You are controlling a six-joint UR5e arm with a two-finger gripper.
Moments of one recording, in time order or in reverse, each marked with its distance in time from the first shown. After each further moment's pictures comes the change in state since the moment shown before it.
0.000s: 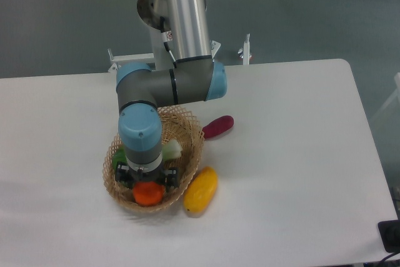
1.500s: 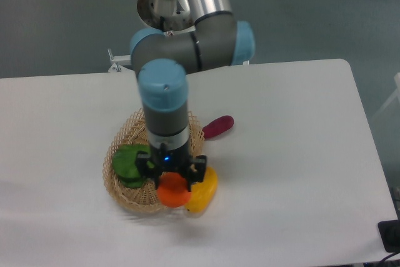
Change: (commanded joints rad) arm 0.198 0.140 0.164 -0.124 -0.012 0.292
